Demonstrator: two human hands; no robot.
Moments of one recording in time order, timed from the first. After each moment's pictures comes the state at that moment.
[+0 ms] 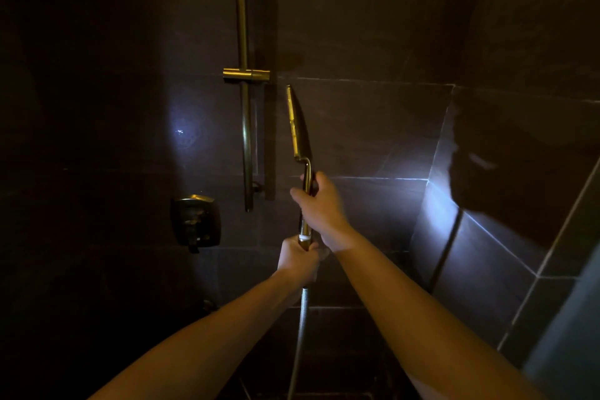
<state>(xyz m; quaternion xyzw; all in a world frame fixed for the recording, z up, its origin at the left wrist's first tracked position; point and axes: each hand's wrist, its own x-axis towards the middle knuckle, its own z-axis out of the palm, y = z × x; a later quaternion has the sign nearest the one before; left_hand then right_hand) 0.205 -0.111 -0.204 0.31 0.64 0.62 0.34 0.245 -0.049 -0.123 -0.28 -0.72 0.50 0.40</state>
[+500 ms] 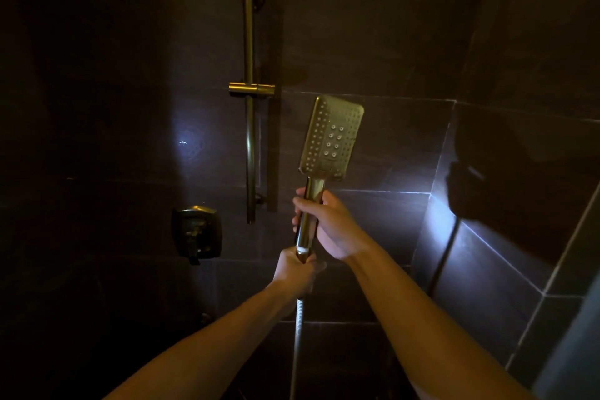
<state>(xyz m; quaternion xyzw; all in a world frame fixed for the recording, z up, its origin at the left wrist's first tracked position) 0.191 -0.114 -0.202 0.34 0.63 0.61 0.33 0.253 -0.040 -0.119 -0.13 -0.62 0.72 0.29</state>
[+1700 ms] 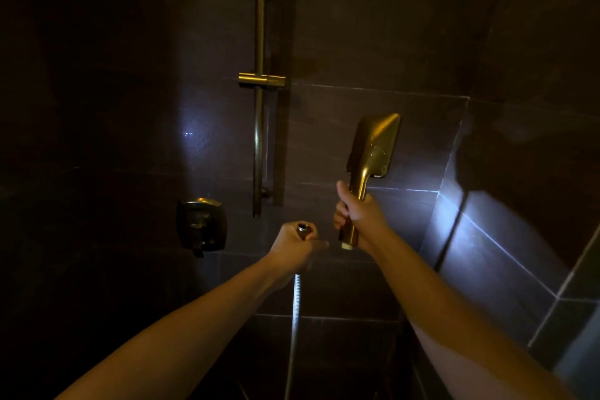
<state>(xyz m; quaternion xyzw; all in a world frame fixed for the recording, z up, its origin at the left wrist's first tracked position) 0.164 -0.129 -0.169 0.44 0.59 0.58 0.34 0.266 -0.002 -0.129 -0.26 -0.59 0.68 0.36</state>
